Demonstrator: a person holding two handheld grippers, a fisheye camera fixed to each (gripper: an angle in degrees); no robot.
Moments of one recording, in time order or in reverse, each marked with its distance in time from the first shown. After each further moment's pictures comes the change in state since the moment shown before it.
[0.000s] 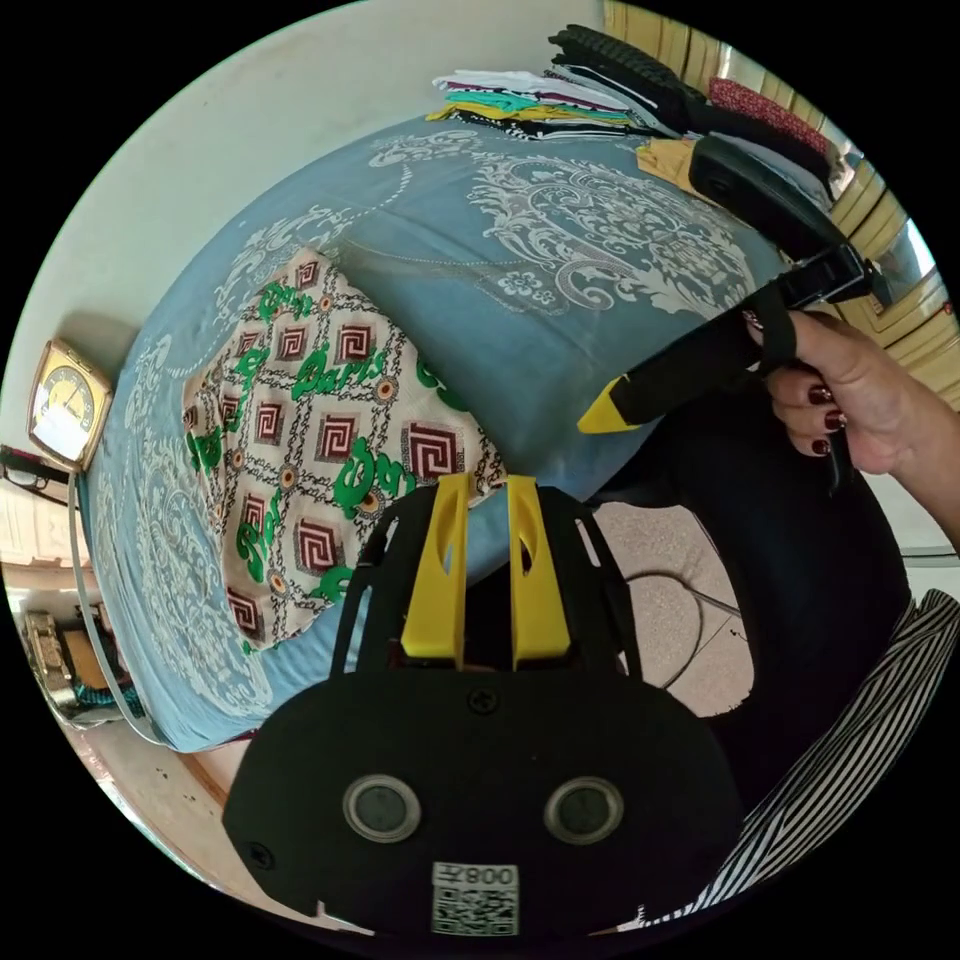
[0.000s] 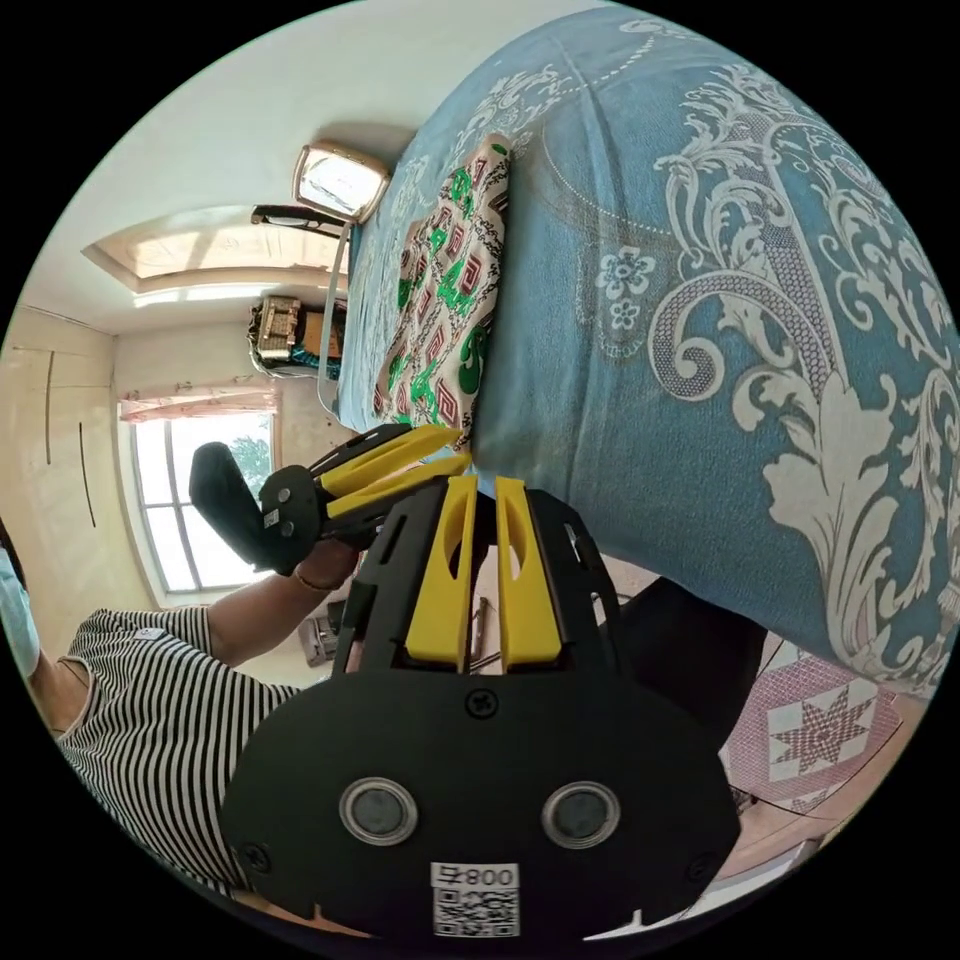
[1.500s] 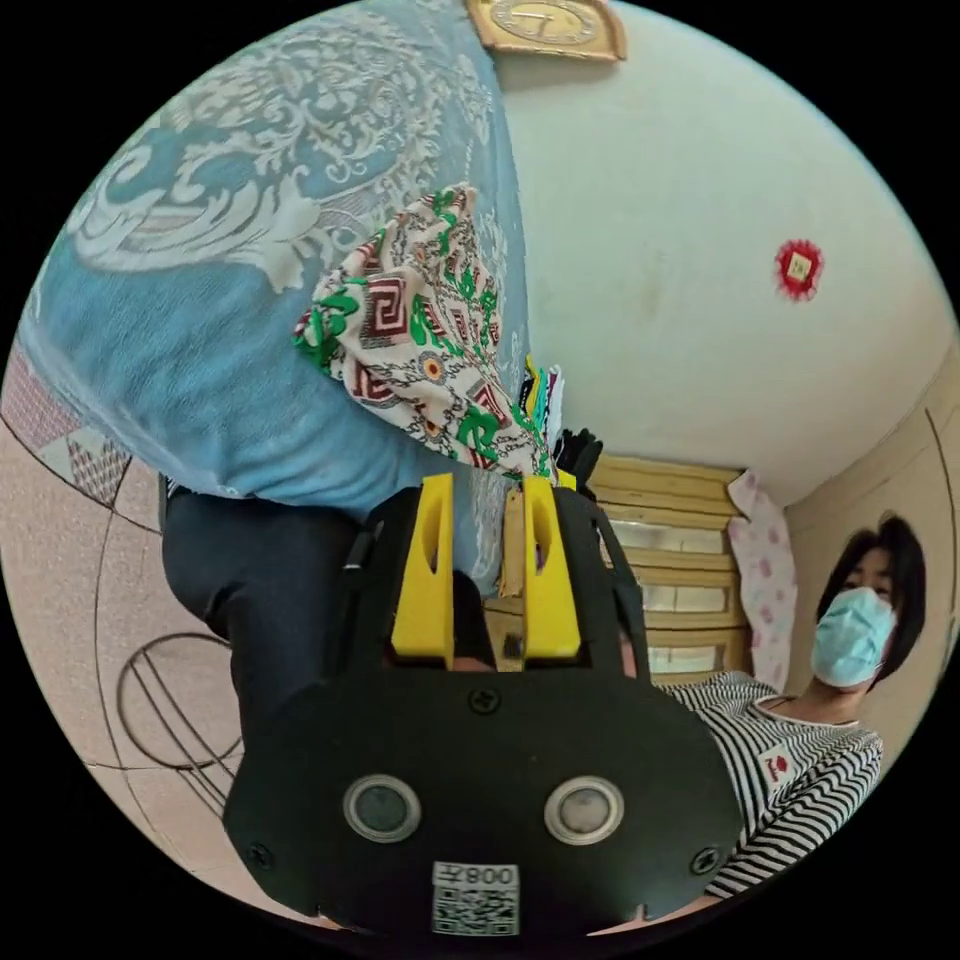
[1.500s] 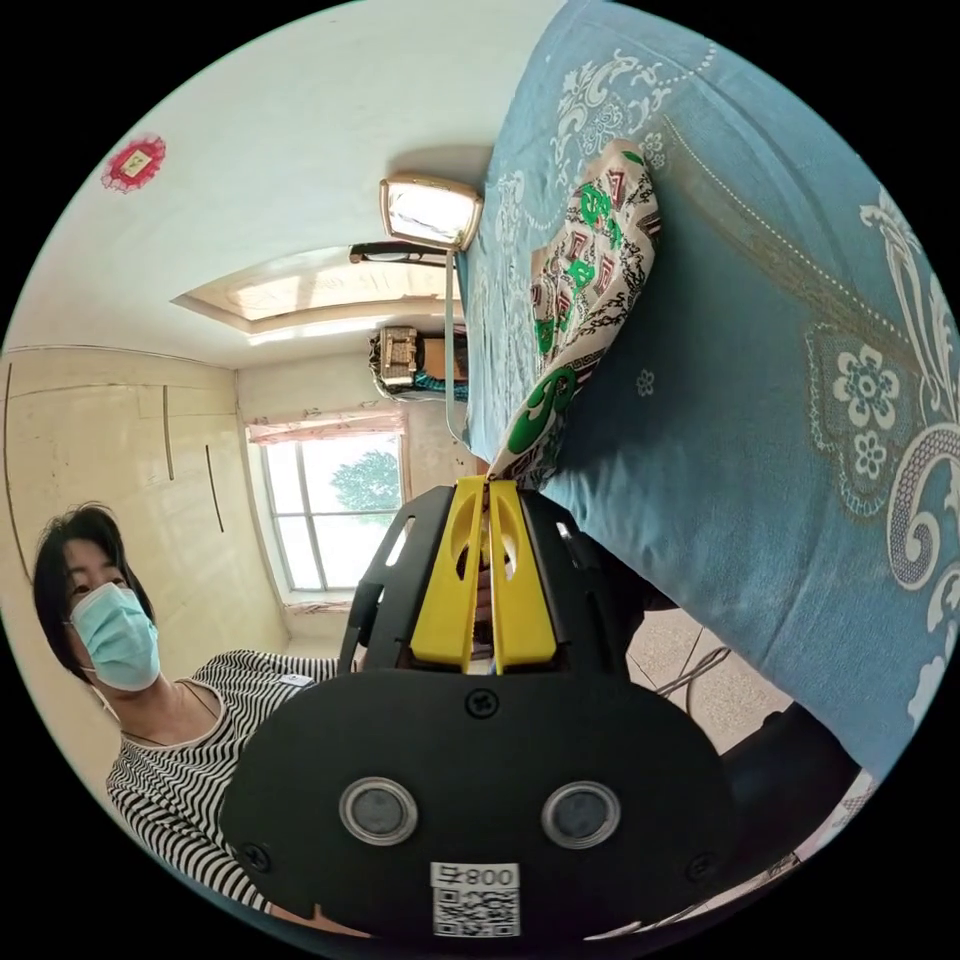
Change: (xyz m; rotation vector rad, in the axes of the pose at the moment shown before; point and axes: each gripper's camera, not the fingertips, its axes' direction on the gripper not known) left arm -0.196 0.375 0.273 0.531 1.188 -1.027; right arm -0.033 -0.055 -0.064 0.022 -0.440 0.003
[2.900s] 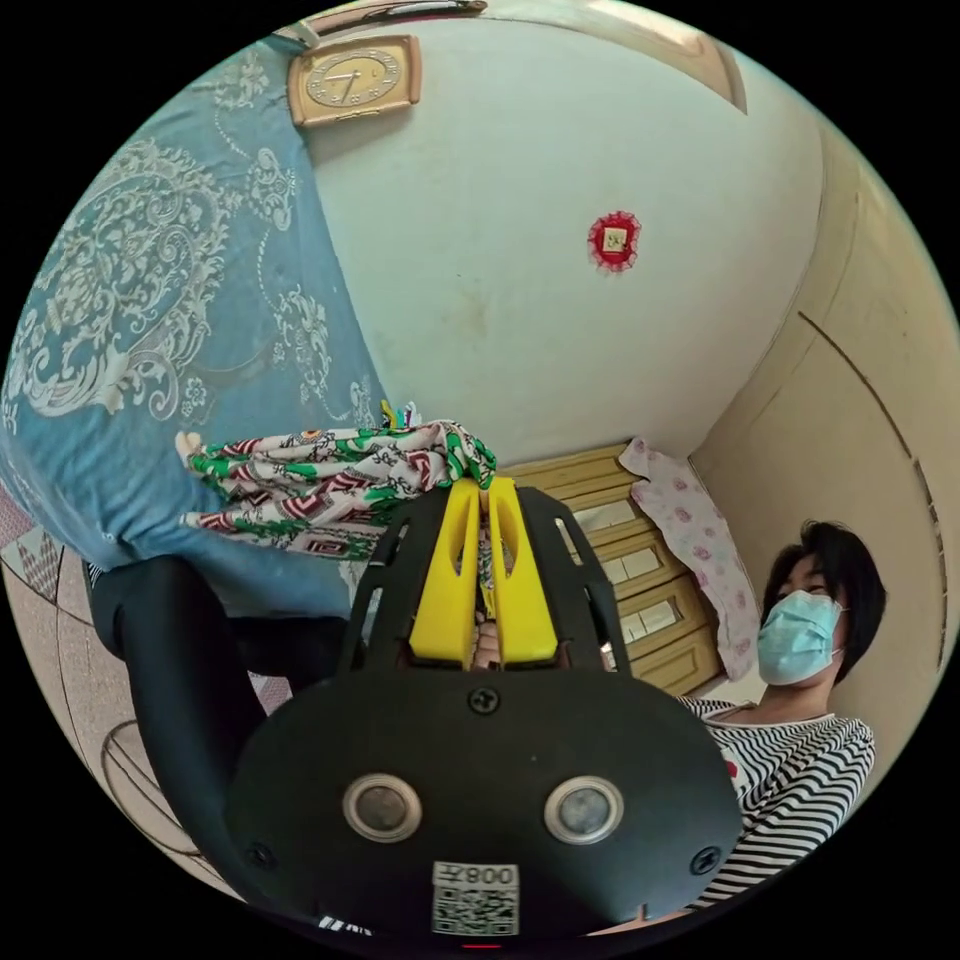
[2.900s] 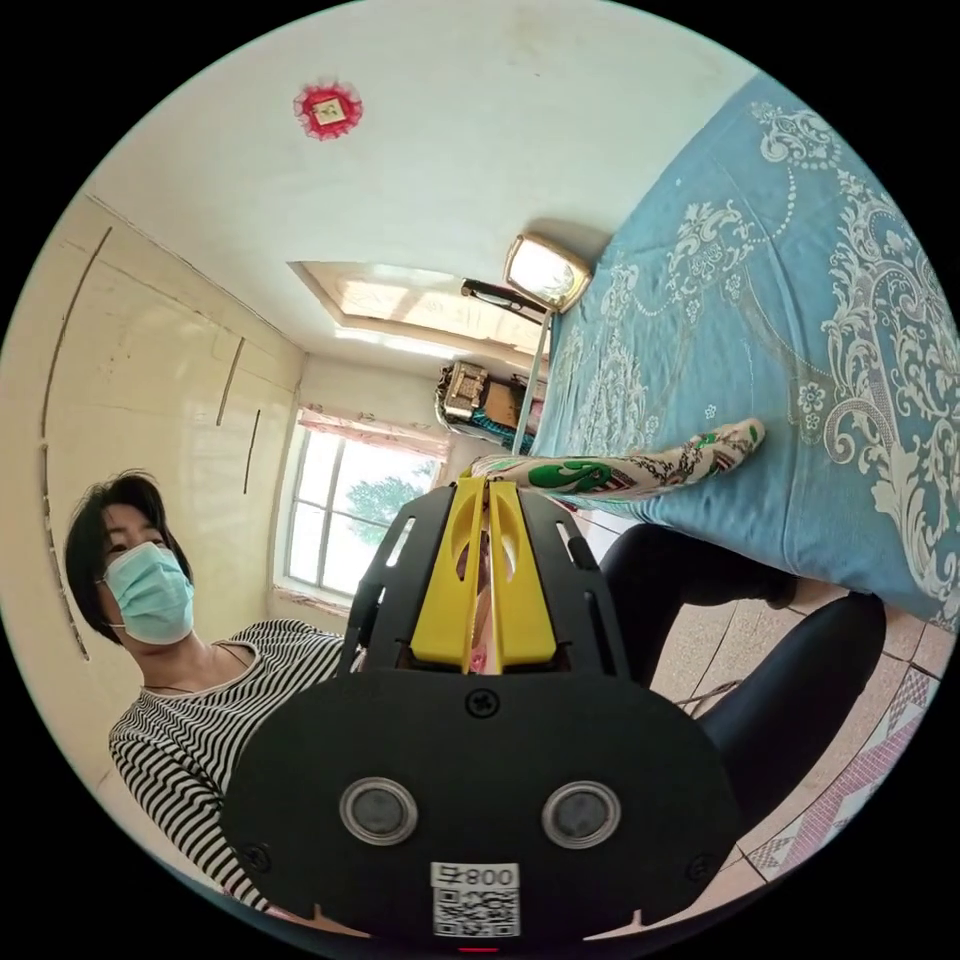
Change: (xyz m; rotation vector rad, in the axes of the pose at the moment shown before) left arm -0.034 0.008 -0.090 0.165 0.278 0.258; right arm -0.151 0.095 -0.250 0.181 -0.060 -0.256
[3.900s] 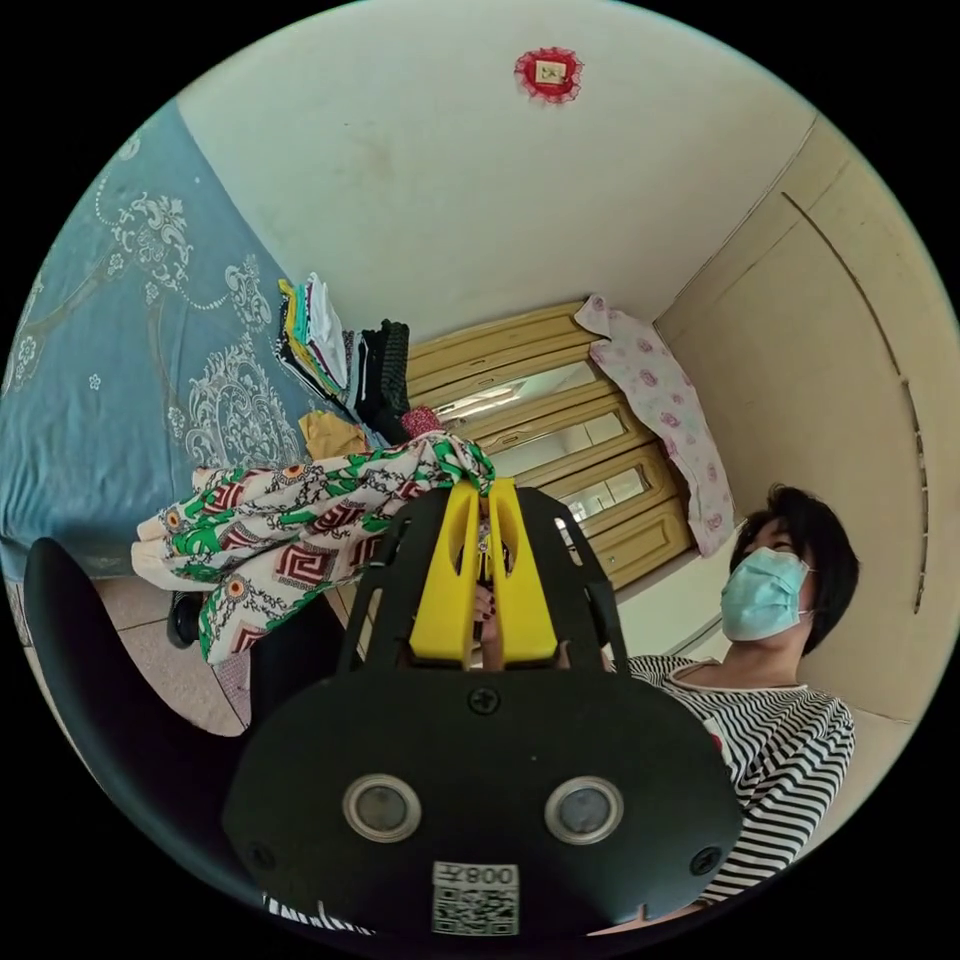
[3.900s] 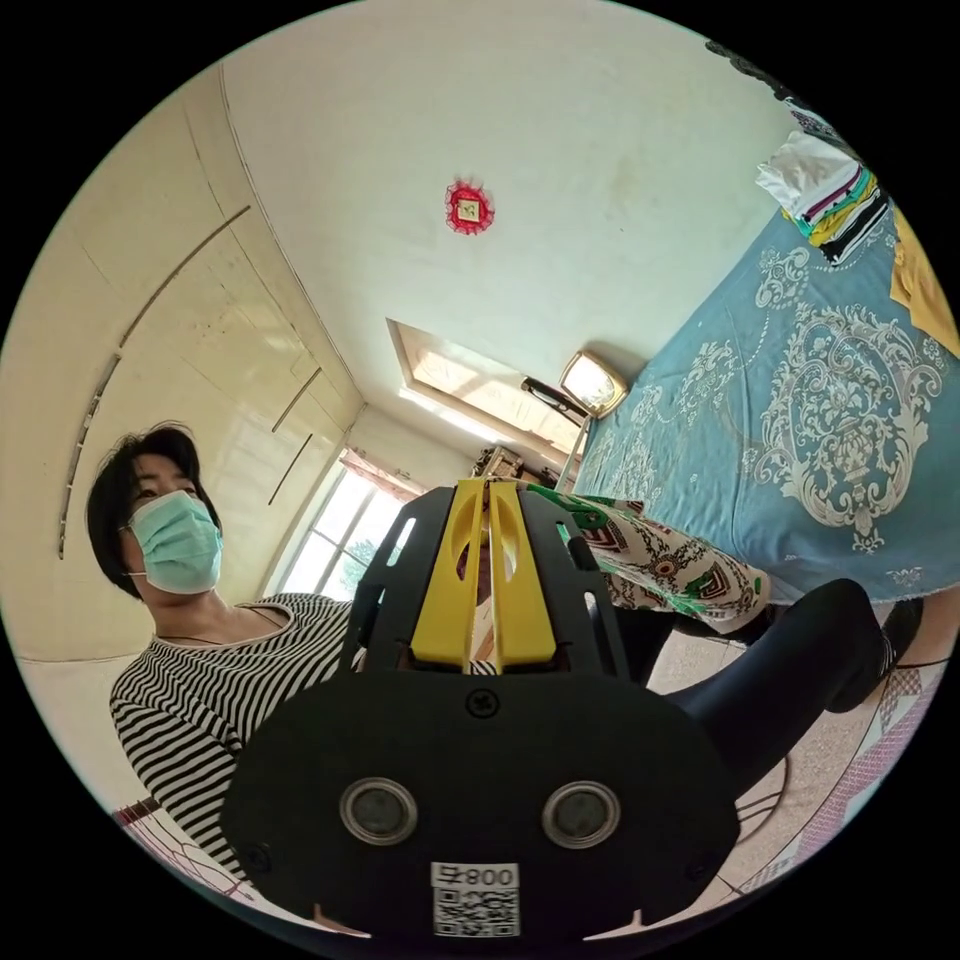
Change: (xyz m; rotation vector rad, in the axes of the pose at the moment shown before) left arm 0.169 -0.109 0.271 -0.403 0.131 0.142; right arm 0.045 0.113 -0.329 0.320 -0.053 -0.236
